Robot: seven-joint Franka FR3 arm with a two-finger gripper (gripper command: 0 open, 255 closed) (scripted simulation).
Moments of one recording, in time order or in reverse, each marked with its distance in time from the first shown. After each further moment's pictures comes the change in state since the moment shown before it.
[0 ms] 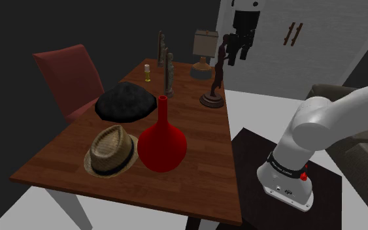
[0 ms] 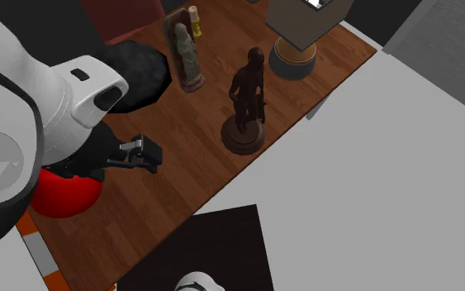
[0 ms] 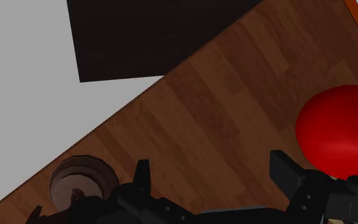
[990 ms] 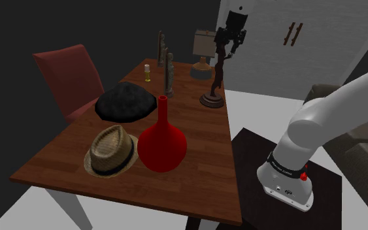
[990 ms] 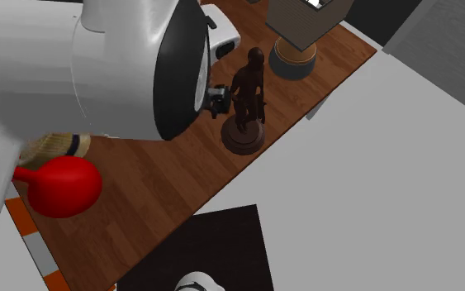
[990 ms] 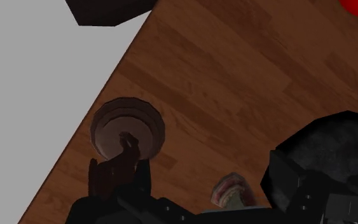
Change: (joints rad) arm -0.136 0.235 -0.170 0.093 -0.012 0.312 0.042
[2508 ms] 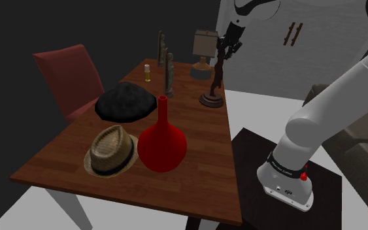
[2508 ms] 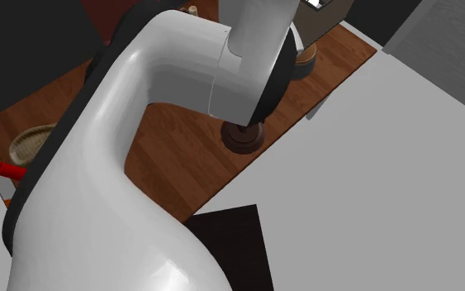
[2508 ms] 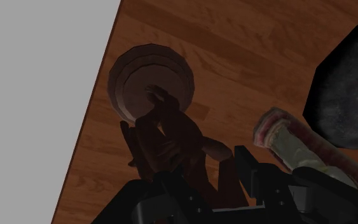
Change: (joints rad) arm -0.069 0.188 -0.132 0.016 0.065 0.283 -0.007
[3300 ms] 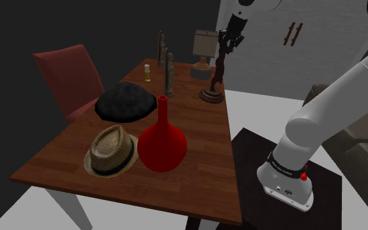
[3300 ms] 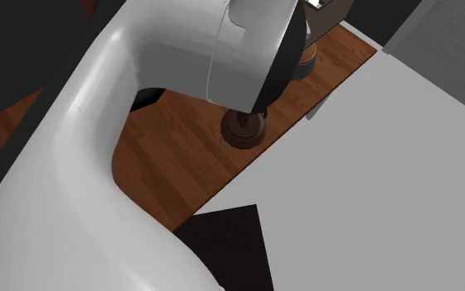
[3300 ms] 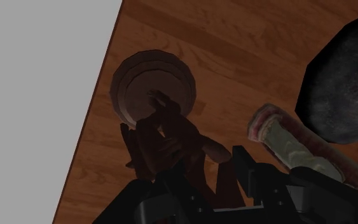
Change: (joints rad) arm 0.000 -0.005 0.003 0.075 -0.003 -0.084 0.008
